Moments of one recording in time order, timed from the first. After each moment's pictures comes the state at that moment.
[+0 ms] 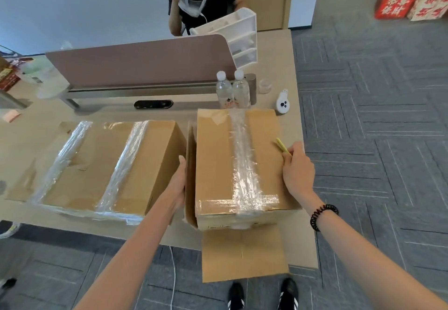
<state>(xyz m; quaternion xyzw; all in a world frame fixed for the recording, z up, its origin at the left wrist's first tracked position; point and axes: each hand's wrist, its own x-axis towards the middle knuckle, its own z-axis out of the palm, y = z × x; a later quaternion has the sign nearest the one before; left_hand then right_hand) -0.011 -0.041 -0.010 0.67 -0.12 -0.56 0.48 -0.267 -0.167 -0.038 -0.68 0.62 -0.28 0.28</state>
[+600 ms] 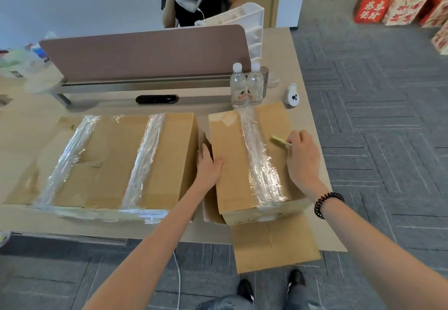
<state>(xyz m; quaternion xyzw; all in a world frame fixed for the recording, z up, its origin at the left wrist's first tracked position) 0.023 -0.045 -0.033 0.78 -0.37 -0.39 0.34 -0.202 -0.130 -0.030 -0.78 0.57 -0.26 0.04</state>
